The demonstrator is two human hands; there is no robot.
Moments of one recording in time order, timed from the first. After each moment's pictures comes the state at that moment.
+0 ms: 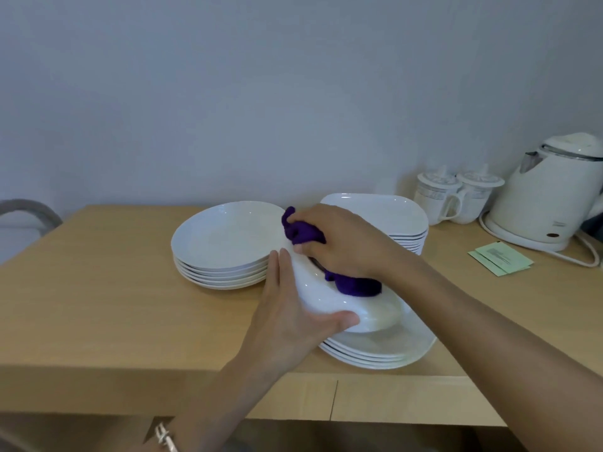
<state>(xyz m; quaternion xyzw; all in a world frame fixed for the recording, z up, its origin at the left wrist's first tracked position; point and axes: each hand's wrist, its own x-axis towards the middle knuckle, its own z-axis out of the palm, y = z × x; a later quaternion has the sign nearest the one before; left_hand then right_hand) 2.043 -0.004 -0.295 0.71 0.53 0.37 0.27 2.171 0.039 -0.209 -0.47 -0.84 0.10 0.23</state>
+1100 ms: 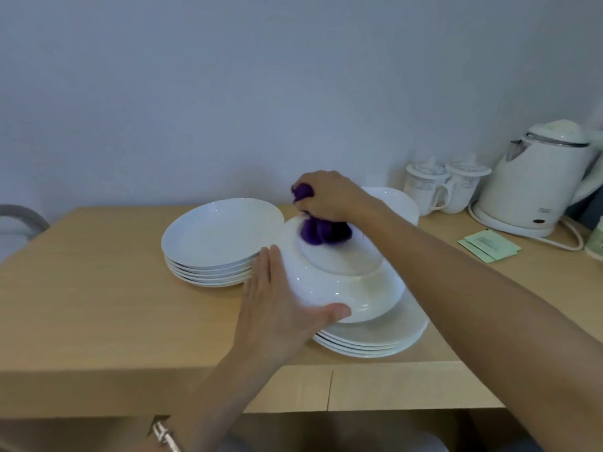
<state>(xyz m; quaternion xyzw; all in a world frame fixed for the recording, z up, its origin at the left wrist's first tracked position) 2.044 -0.003 -0.296 0.72 0.60 0.29 0.19 2.176 0.118 -0.203 -0.59 -0.78 0.06 0.19</state>
